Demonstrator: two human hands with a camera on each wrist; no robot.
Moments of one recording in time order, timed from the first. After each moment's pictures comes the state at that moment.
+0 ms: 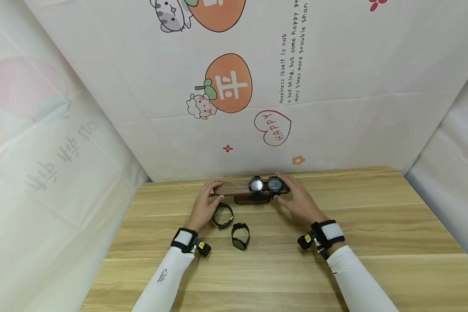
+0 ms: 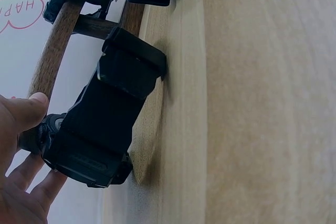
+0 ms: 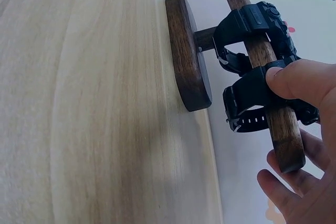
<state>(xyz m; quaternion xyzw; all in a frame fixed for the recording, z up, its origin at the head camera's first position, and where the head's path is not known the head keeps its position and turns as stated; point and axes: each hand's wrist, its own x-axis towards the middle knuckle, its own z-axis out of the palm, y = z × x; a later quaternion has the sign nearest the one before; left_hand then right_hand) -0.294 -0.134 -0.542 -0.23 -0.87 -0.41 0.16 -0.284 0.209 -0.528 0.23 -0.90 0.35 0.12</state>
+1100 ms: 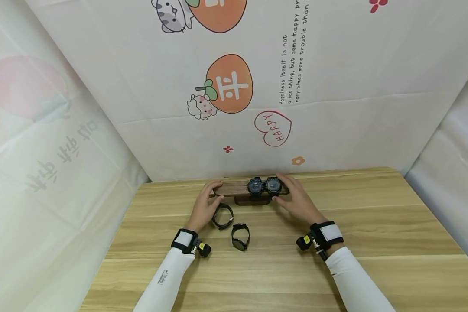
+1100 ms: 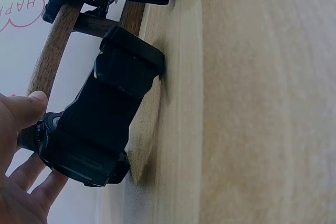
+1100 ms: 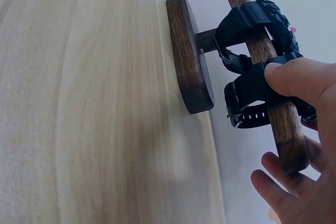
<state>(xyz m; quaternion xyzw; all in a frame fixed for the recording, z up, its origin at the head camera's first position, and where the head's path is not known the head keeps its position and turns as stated) -0.291 -0.133 -0.541 -0.22 -0.87 -0.42 0.15 -0.286 0.206 -0.531 0.22 -0.90 0.35 0.11</state>
